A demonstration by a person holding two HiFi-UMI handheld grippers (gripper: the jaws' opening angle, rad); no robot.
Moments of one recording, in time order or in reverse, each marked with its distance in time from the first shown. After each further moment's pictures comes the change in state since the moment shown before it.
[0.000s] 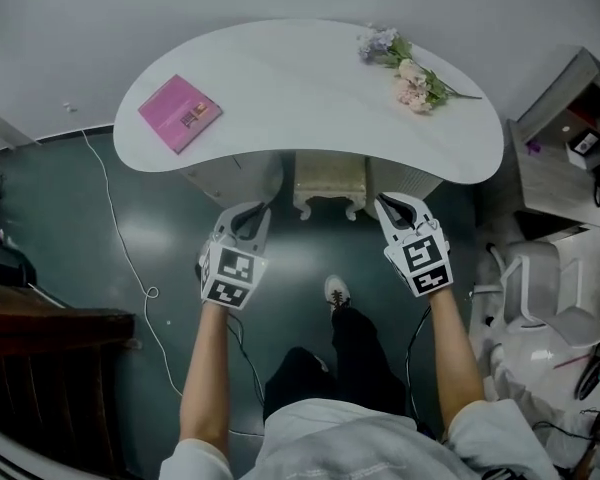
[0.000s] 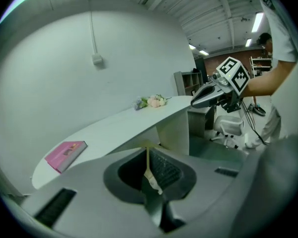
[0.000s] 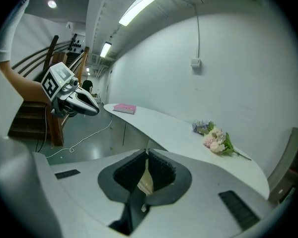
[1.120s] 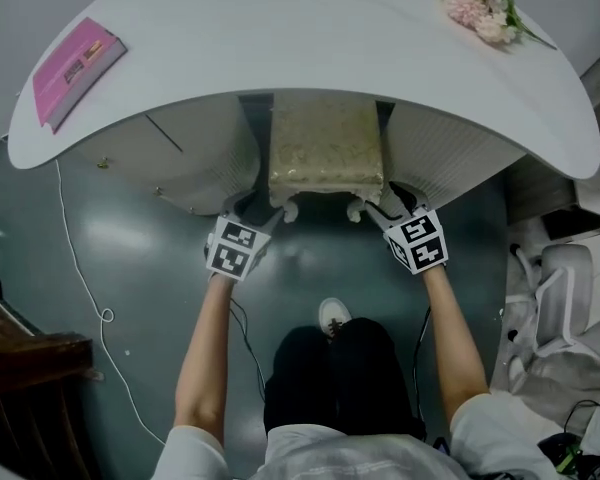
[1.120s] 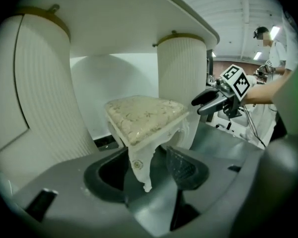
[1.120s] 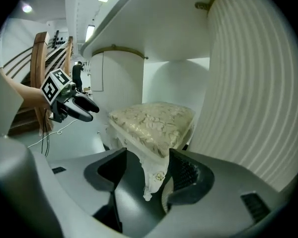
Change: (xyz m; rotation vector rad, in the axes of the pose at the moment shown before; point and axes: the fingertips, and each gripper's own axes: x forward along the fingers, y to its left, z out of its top) left arm 0.323 -0.049 -0.267 -0.155 0.096 -0.159; right arm 0.247 -0.024 -0.336 0.140 0.165 0.030
